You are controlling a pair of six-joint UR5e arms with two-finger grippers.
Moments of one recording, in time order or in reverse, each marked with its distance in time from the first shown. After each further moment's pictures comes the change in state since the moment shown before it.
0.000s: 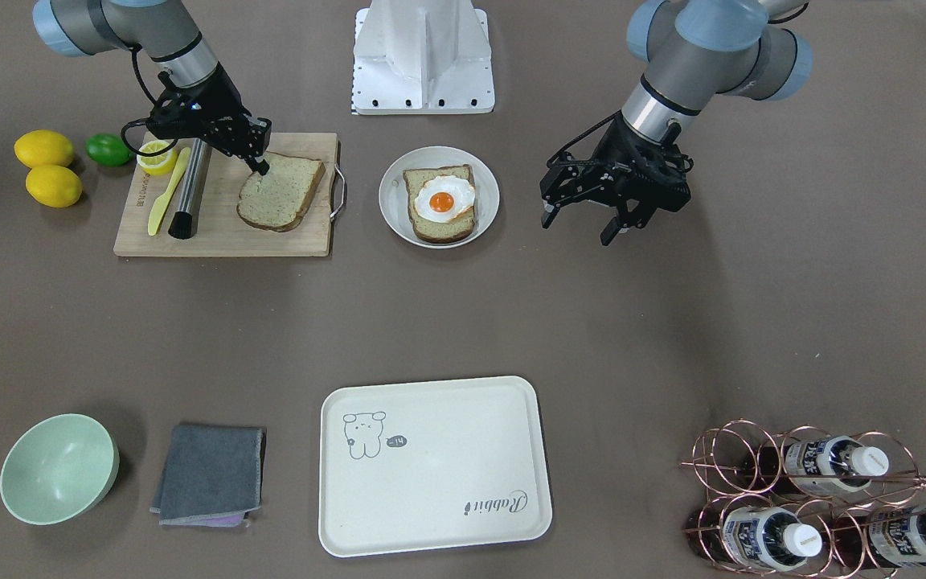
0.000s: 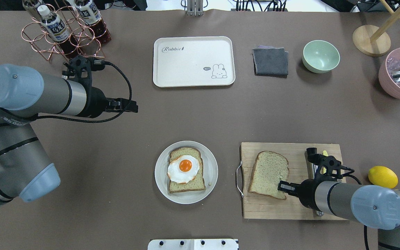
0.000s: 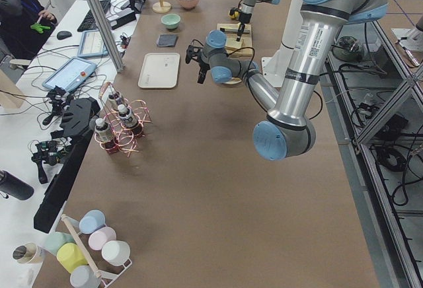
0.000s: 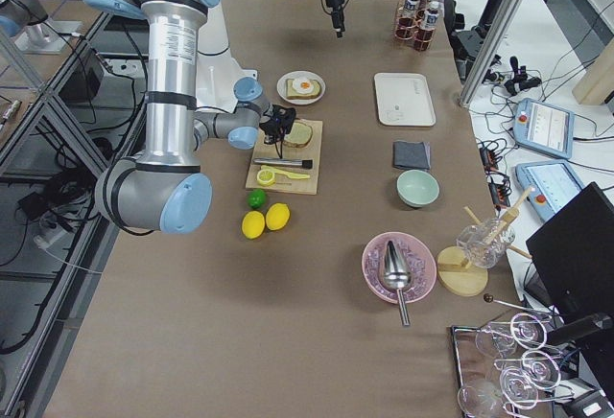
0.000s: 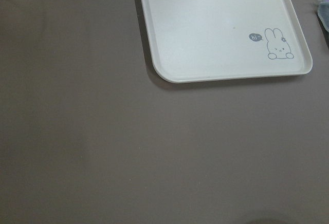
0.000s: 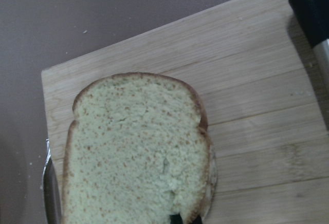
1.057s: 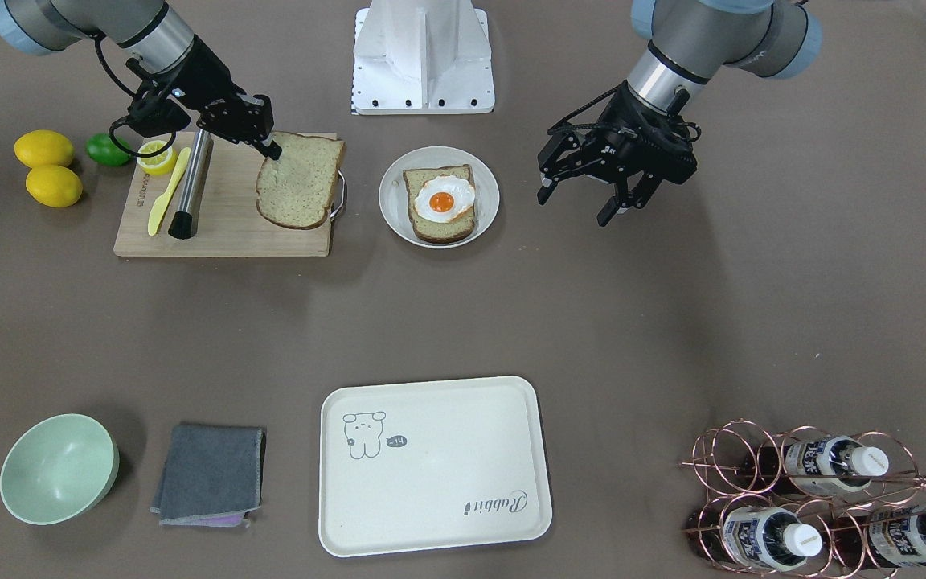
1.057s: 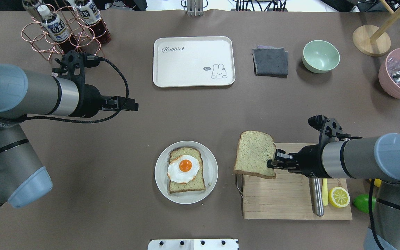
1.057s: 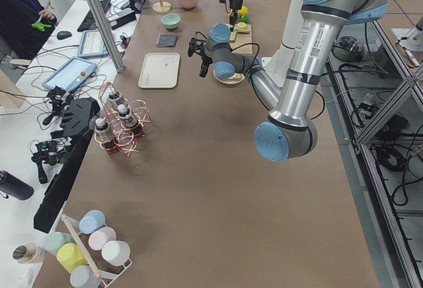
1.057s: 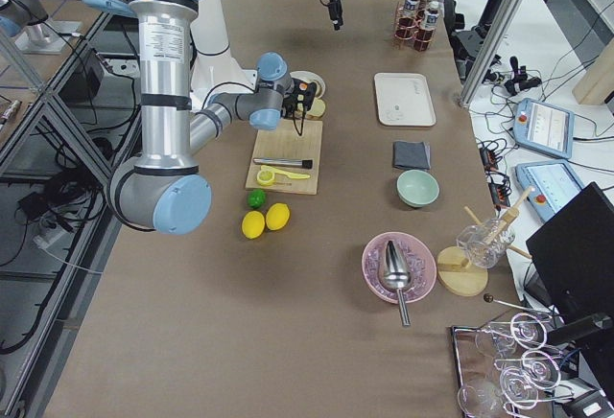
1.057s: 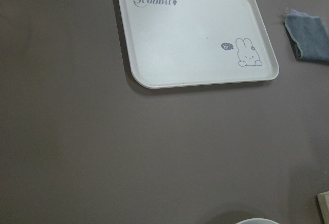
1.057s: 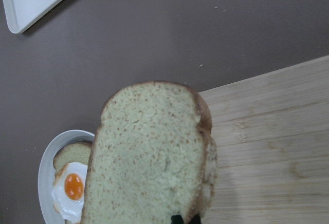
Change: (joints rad) left arm -0.004 0.015 -0.080 0.002 -0.001 -0.005; right arm 0.248 0.136 0.042 0.011 0.346 -0.030
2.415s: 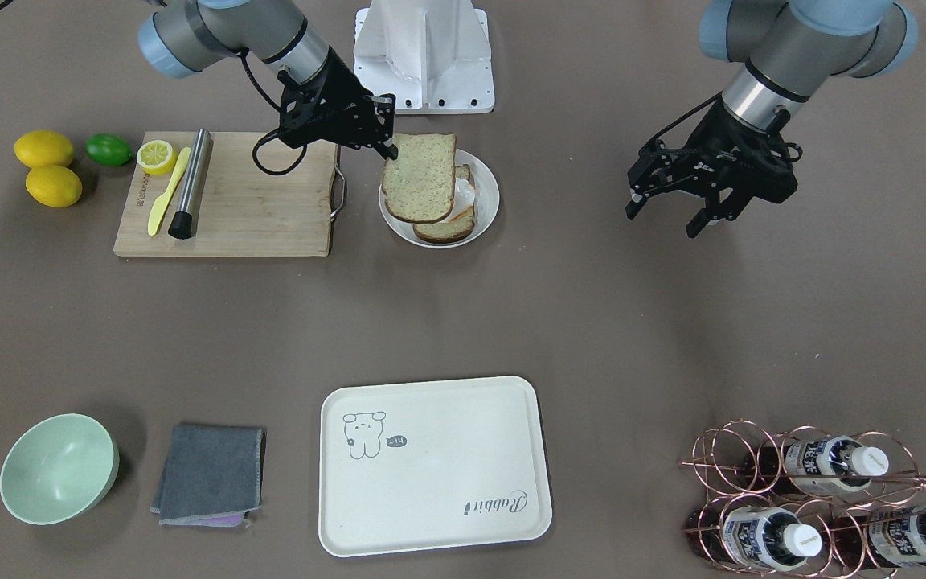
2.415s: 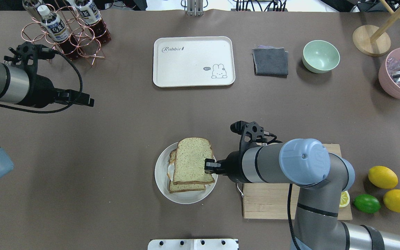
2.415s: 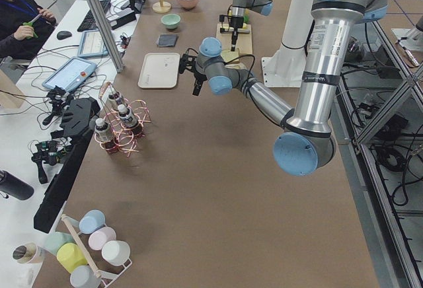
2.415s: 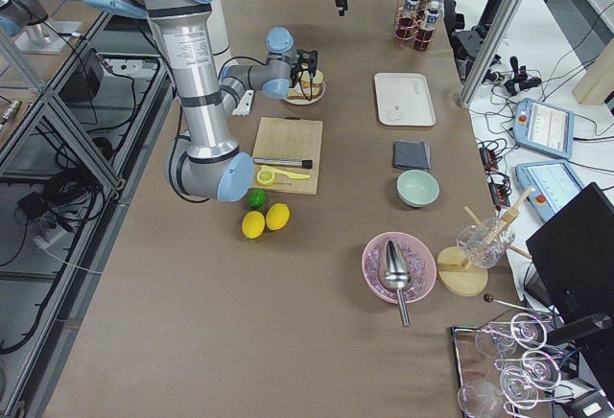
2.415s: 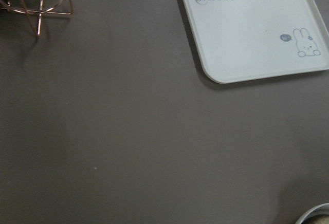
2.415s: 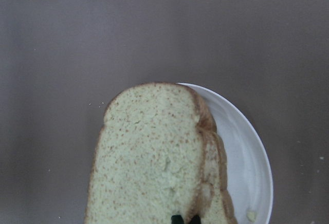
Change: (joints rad) left arm -0.170 0.156 0.015 -0.006 -0.173 0.173; right arm -0.138 0.350 -0.164 -0.132 -0.112 -0.135
